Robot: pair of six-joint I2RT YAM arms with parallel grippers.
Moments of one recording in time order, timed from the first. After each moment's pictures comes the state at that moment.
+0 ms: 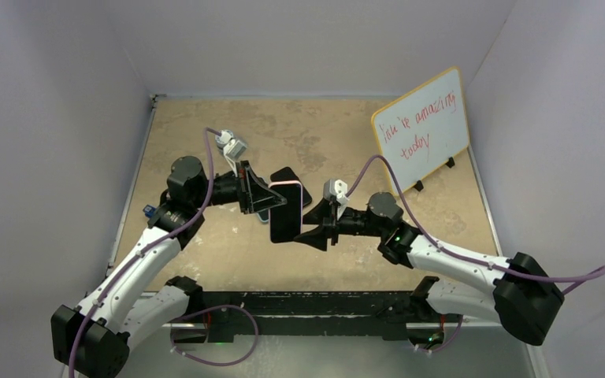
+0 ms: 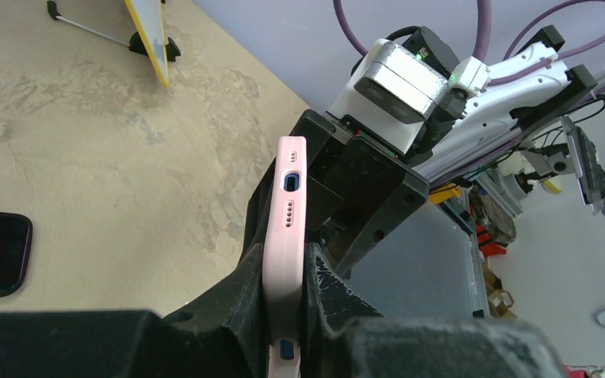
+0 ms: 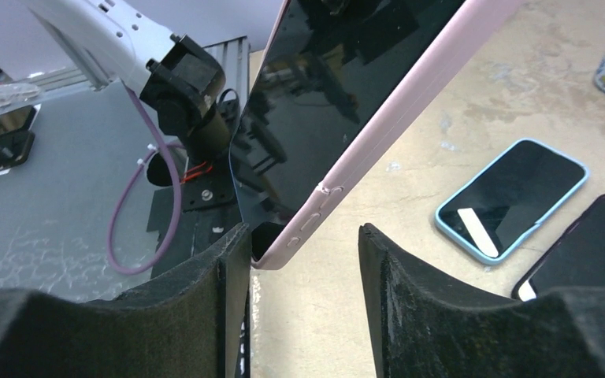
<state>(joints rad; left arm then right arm) -0.40 0.92 0.73 0.11 0.91 -0.62 0.83 1.09 0.48 0.58 -0.64 0.20</state>
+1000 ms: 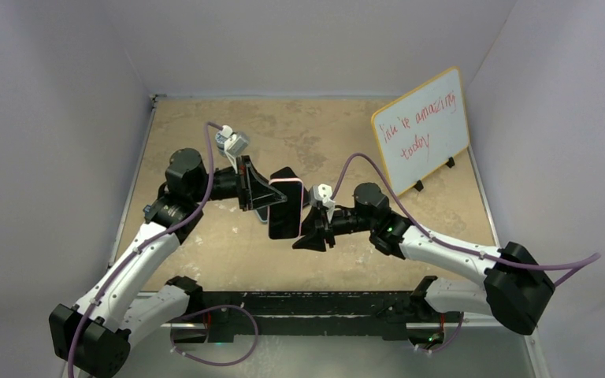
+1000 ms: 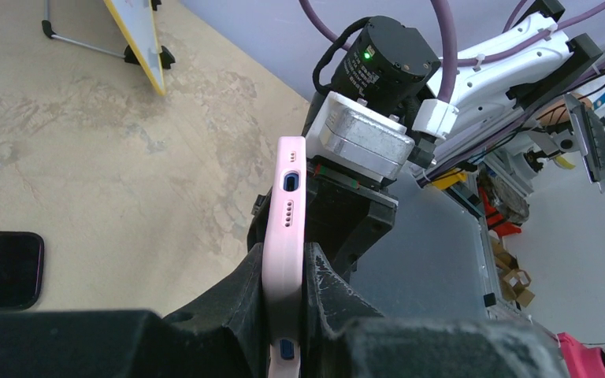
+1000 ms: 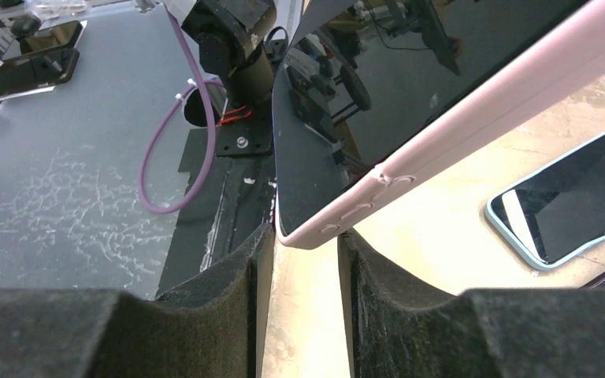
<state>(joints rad) -0.40 0.94 0.81 0.04 0.96 -0.54 0.83 1.19 0.59 0.40 -0.84 0.07</state>
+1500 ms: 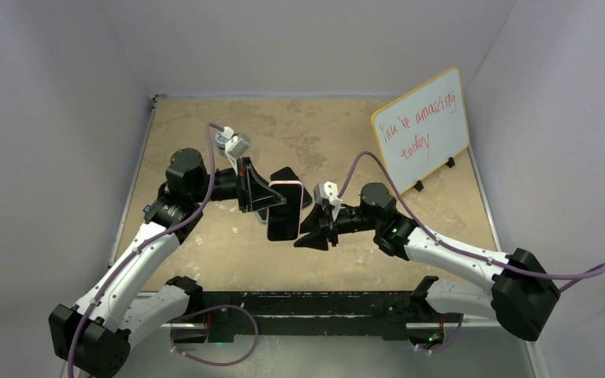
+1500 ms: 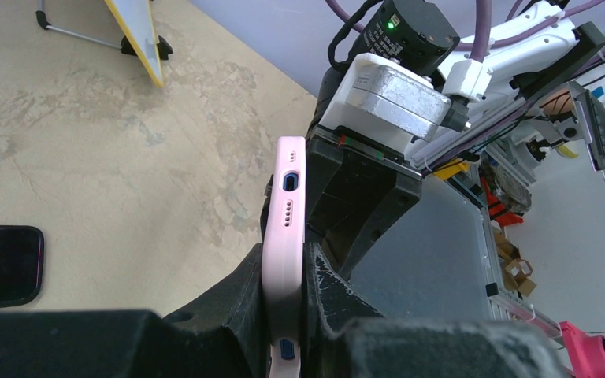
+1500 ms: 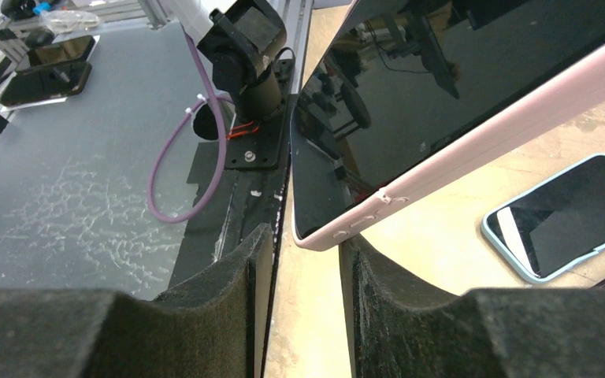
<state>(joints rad) -0.40 0.94 0.82 0.00 0.97 -0.50 0.82 1.14 0.59 0.41 -0.86 0.09</state>
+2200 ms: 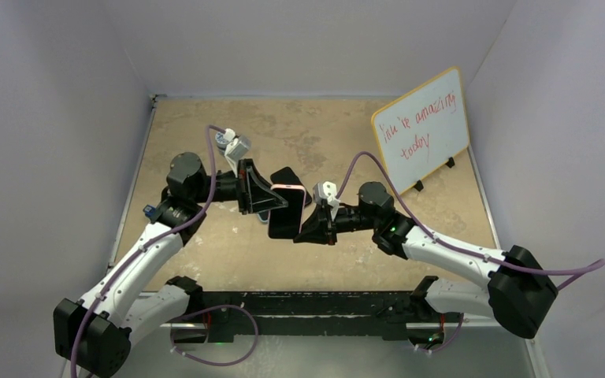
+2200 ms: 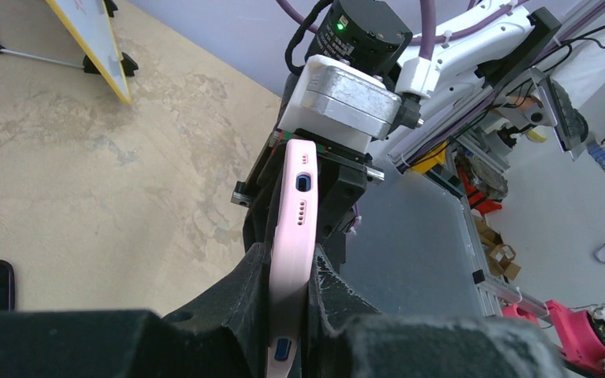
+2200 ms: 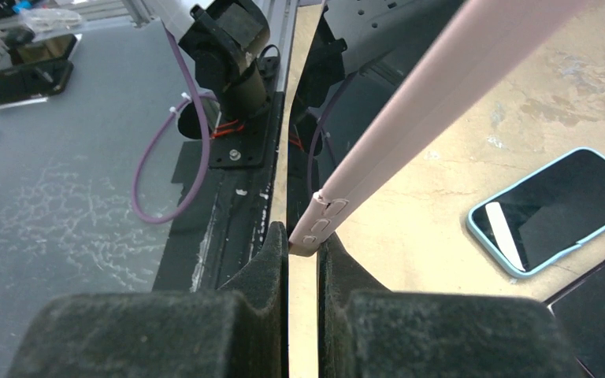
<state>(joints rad) -0.40 0.95 0.75 0.20 1.05 -0.59 0.82 1.17 0.59 0.42 -0.84 0.06</state>
